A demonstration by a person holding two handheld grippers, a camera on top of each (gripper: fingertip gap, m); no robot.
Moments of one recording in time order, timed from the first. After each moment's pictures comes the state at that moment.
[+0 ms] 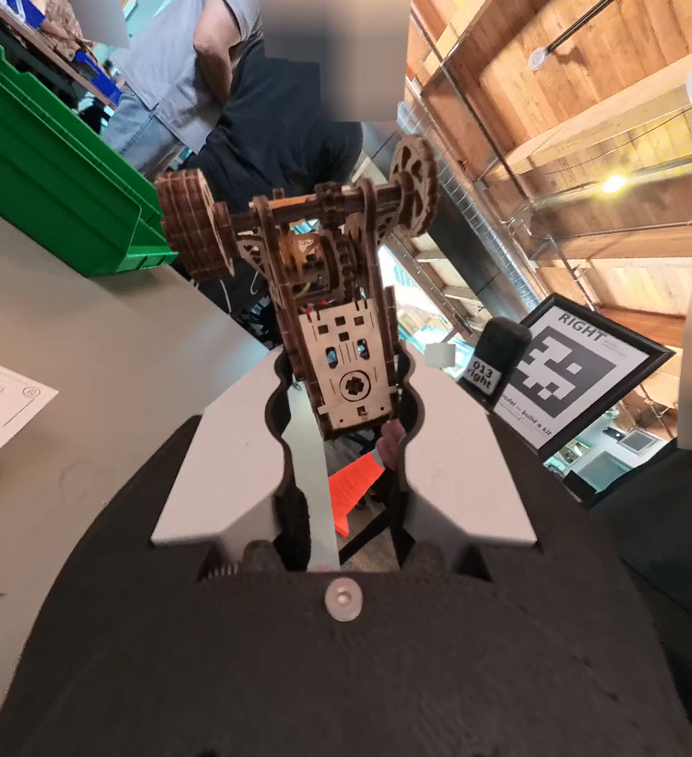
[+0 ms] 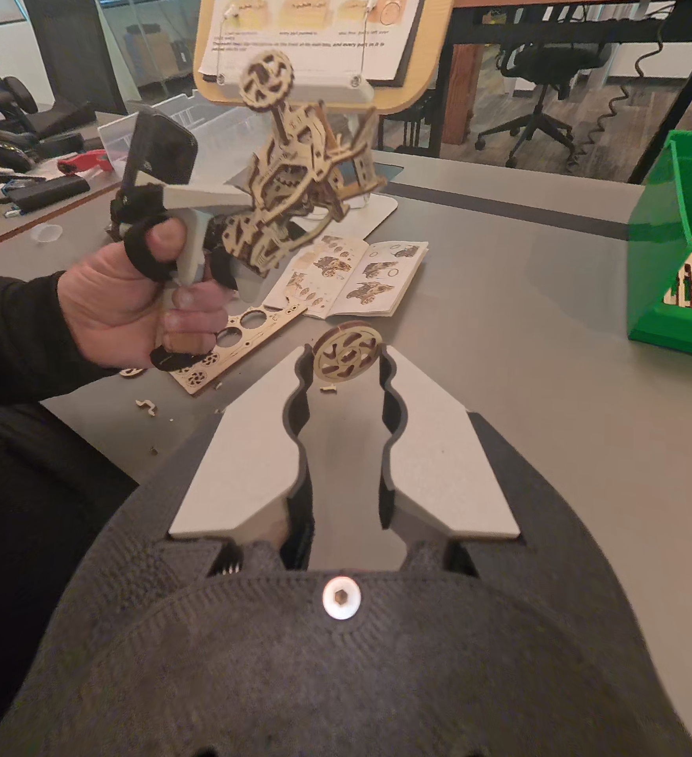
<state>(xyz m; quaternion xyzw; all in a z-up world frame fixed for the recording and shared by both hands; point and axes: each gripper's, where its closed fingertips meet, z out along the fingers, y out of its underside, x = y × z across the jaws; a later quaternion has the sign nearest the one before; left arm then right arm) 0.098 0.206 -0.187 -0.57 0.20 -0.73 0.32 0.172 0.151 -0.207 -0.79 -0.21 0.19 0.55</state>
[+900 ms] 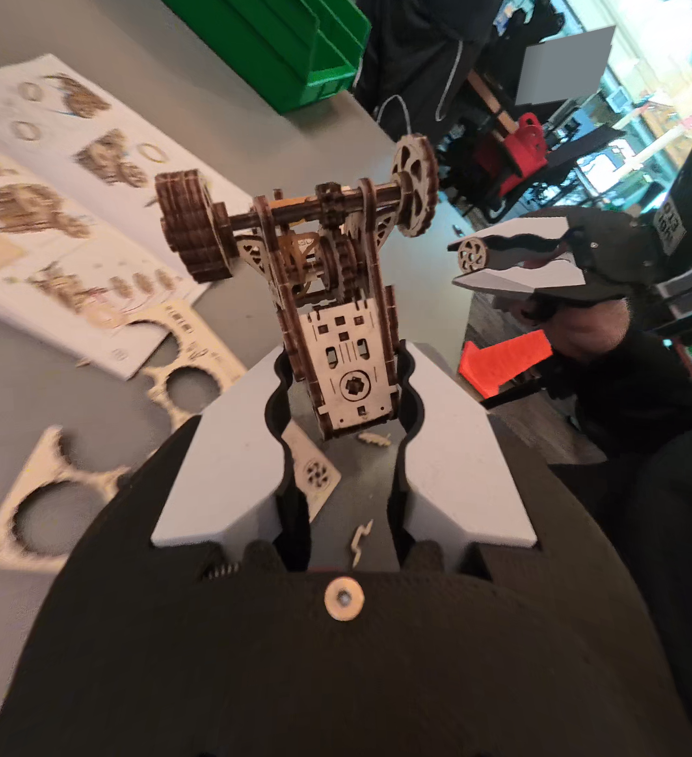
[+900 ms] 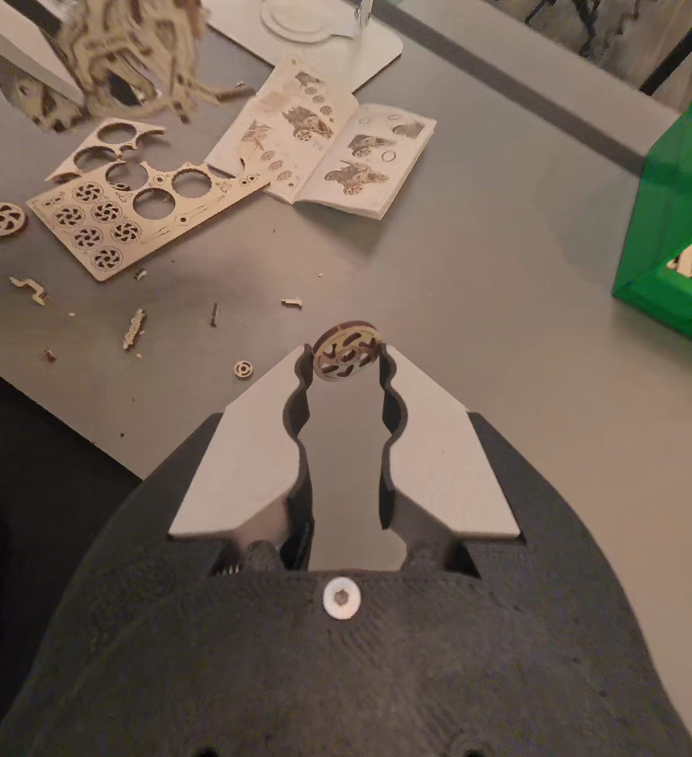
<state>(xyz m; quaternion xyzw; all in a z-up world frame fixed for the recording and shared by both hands) 0.003 0.191 -0.258 -0.77 0.29 -0.48 0.30 0.174 0.154 -0.264 -0.85 -0.29 0.06 0.44</state>
